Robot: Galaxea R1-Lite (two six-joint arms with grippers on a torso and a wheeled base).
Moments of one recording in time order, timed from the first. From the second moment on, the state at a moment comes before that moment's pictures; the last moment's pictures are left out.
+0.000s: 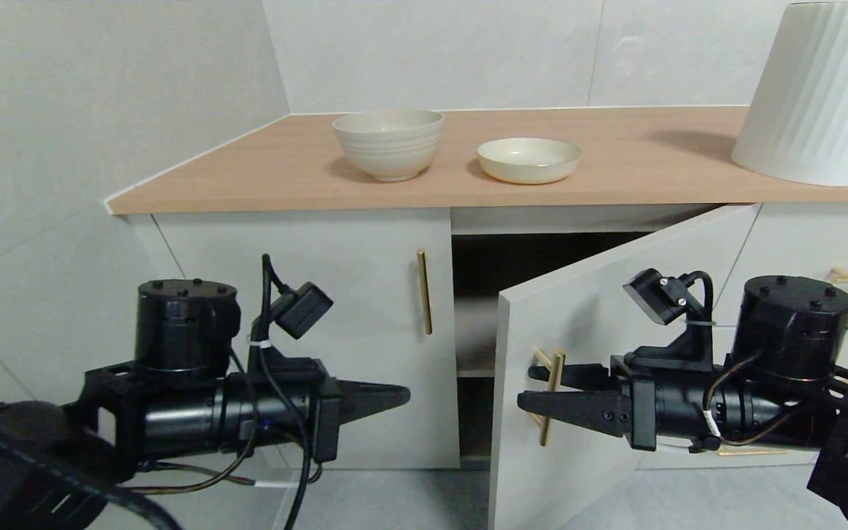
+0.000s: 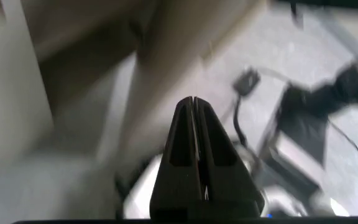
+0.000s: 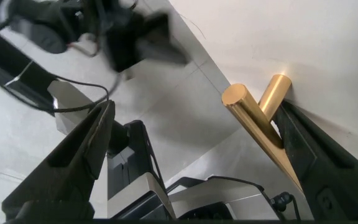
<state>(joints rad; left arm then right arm) -0.43 1.68 -0.60 -0.66 -0.69 -0.15 0.57 1.73 -0.54 -1.07 0.76 0.47</state>
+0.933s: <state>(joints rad) -0.60 2.20 -0.77 -1.34 -0.54 -0.27 0.57 1.72 -0.51 -1.10 0.76 0.47</state>
